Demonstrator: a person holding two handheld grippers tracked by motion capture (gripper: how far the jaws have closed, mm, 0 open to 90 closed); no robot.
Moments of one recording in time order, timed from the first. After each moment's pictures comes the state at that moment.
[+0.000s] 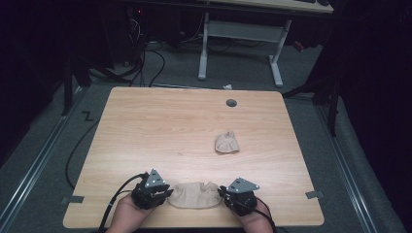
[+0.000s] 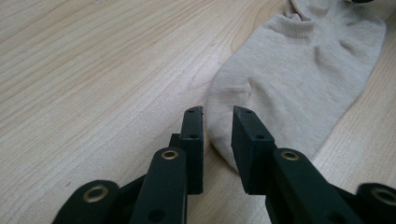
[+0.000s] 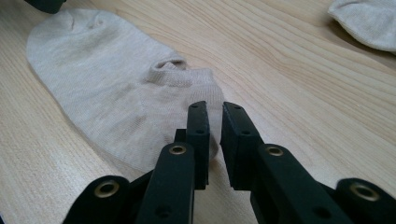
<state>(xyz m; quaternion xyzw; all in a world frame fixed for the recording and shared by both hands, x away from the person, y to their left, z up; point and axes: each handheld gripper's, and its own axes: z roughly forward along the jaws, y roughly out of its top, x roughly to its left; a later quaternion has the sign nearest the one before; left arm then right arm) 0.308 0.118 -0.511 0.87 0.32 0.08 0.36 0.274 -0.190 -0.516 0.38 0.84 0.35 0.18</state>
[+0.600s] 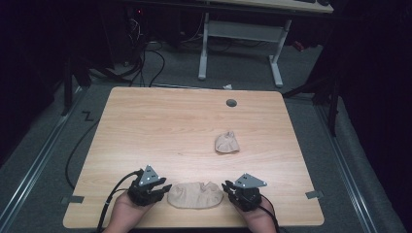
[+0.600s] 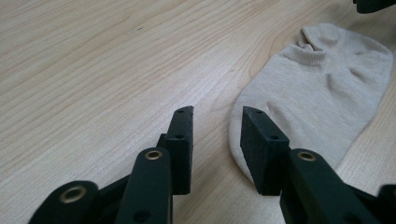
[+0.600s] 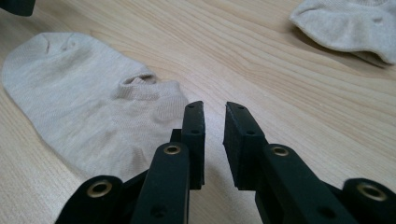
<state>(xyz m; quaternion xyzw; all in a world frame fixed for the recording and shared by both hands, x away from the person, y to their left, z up) 0.314 0.128 -0.505 0.85 0.33 0.11 0.39 0.282 -0.204 -0.513 0.41 0.81 0.37 0.20</state>
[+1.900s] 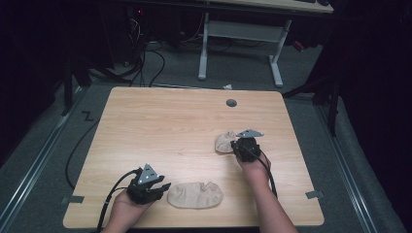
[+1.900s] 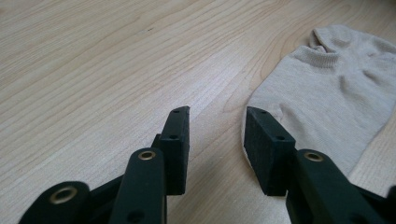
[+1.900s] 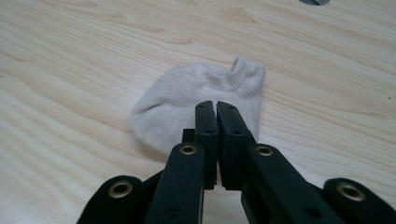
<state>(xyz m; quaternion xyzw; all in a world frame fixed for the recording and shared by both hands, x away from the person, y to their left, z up) 0.318 0.131 -0.506 0.85 0.33 0.12 0.39 0.421 -0.220 -0.494 0.50 0.77 0.31 0.24</state>
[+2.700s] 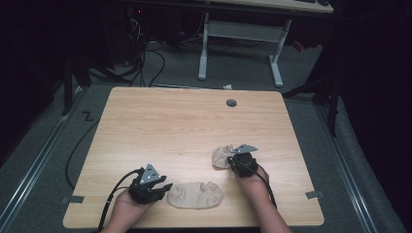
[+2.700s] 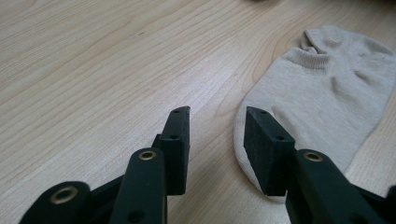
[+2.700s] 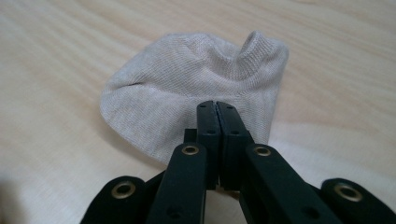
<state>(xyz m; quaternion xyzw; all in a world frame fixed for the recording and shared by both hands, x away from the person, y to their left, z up) 0.318 0.127 -0.505 0.86 0.32 0.12 0.39 0.377 -0.212 -0.520 0.46 0.81 0.30 0.21</state>
